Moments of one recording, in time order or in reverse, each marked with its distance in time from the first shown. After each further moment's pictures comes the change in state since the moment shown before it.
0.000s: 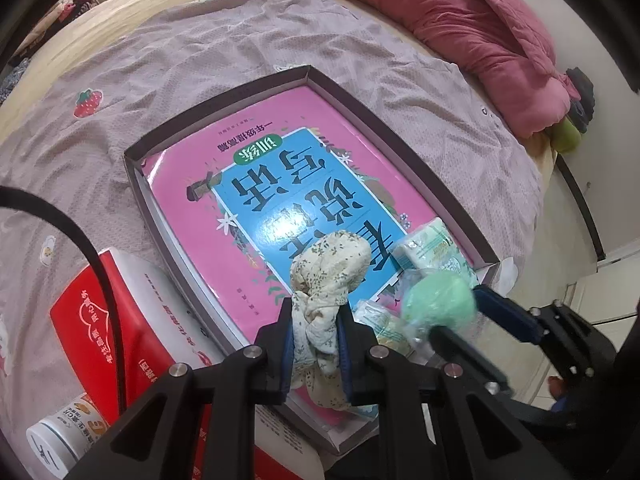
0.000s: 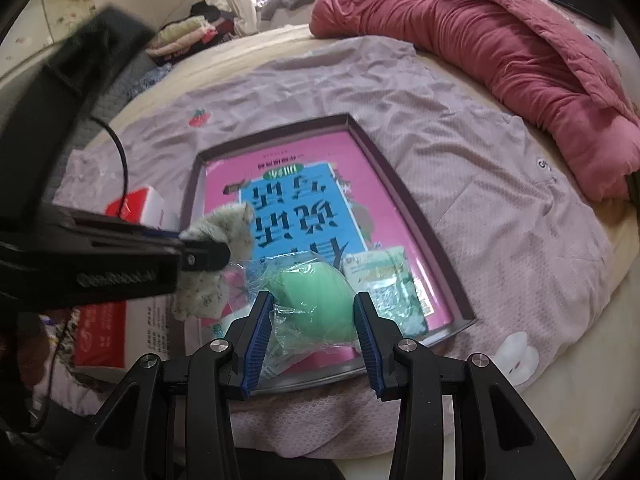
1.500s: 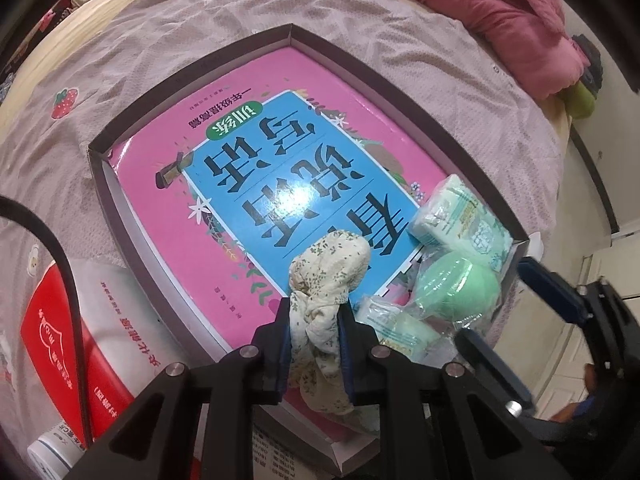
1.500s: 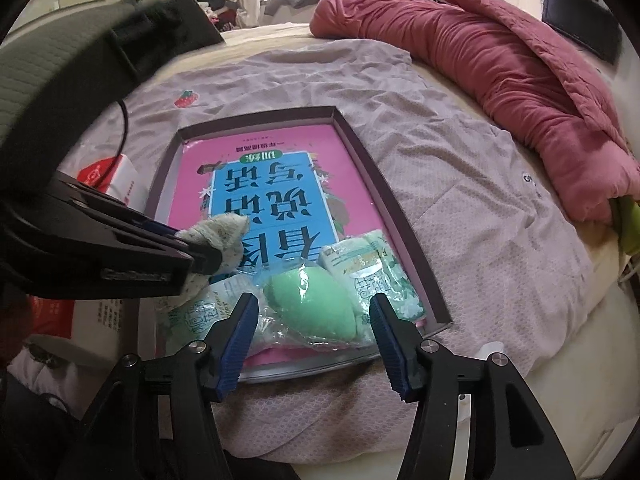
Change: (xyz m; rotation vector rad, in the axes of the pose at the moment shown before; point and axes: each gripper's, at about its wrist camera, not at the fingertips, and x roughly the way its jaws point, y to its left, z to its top) left arm 0.044 -0.017 0.007 0.064 0.102 0.063; right arm 0.003 -0.009 -0.010 -0.083 -0.030 -0.087
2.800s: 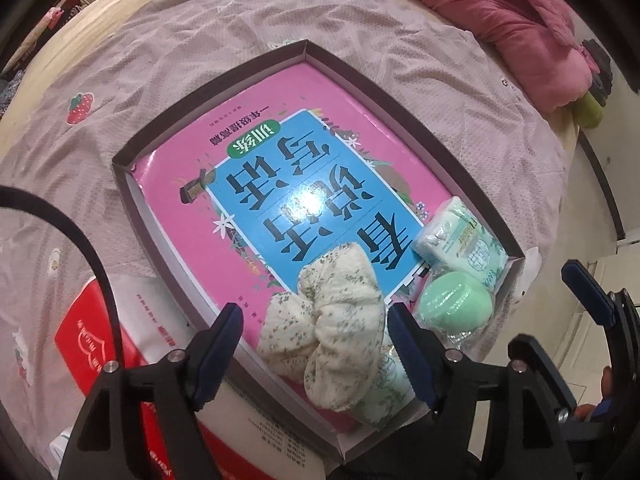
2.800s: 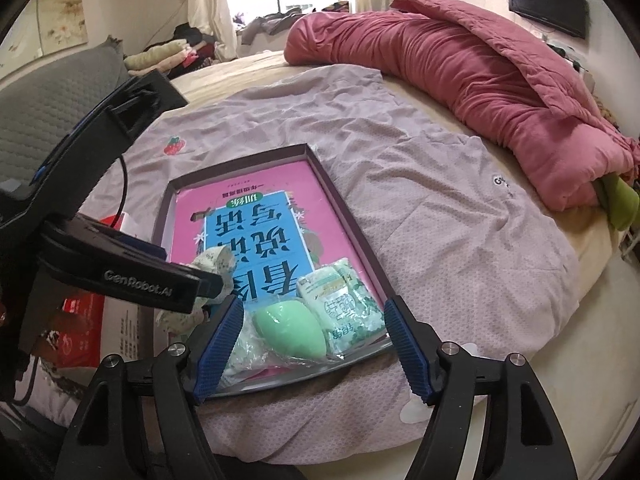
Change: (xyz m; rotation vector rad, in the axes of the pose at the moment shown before) left arm -0.028 0.009 0.004 -0.025 0.008 0.032; right arm -0.036 -0.026 0.008 0.124 -0.083 0.007
